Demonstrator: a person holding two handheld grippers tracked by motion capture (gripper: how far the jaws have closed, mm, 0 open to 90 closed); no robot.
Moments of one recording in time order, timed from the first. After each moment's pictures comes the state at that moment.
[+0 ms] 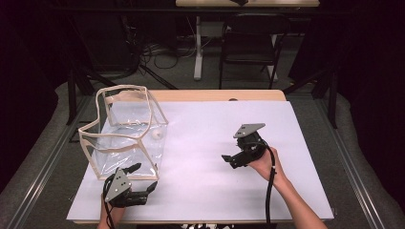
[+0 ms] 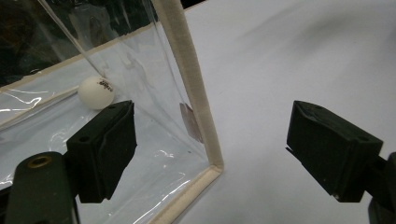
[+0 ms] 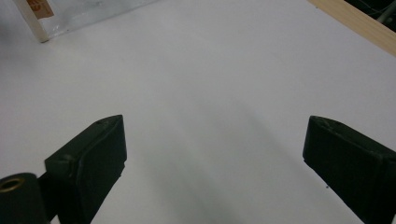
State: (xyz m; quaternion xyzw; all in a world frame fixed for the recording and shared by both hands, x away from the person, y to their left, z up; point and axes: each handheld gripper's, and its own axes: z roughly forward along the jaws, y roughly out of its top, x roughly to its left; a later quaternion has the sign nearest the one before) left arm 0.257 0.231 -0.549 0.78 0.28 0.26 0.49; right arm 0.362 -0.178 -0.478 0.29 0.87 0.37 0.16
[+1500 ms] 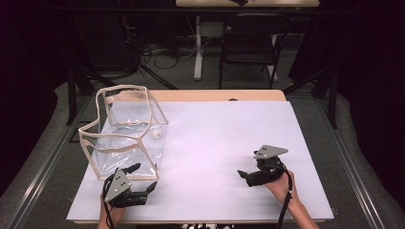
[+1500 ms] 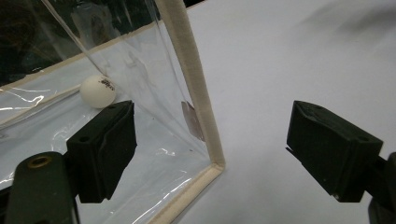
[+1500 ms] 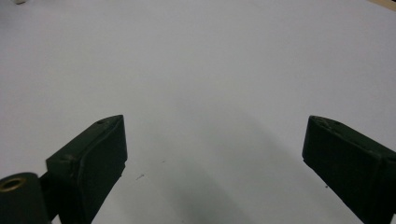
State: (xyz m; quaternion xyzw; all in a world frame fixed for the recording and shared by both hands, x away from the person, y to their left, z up) left arm 0.257 0.232 -0.549 0.78 0.28 0.27 0.49; right arm 0.316 -0.227 -0.521 0.34 0.84 0.39 0.19
